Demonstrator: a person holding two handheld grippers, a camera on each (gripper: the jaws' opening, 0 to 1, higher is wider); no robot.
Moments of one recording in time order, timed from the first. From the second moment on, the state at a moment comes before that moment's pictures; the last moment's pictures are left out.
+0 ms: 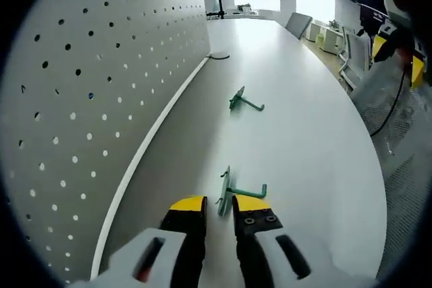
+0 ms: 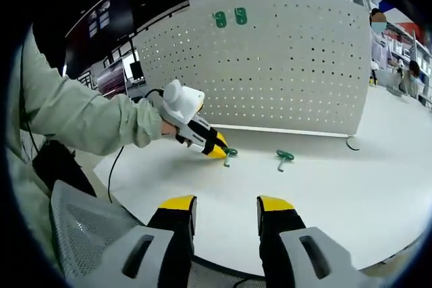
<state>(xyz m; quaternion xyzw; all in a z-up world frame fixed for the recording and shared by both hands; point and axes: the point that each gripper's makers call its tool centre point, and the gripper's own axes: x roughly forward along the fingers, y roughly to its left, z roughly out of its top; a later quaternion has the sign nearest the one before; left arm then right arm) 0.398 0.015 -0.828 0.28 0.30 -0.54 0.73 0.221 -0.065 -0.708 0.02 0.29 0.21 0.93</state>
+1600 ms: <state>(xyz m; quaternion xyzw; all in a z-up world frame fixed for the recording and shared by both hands) 0.380 0.013 -0.810 0.25 0.29 -0.52 0.77 0.220 -0.066 -0.703 0.01 0.29 0.21 0.93</state>
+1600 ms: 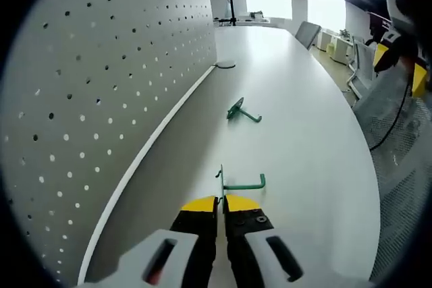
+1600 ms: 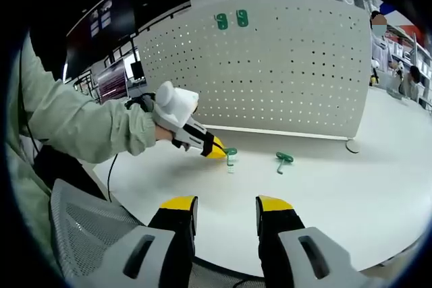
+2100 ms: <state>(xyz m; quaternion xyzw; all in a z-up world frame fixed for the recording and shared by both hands) 0.373 0.040 -0.793 0.24 0.28 -0.49 0.79 0.220 -0.060 -0.692 0.01 0.27 0.22 0.94</state>
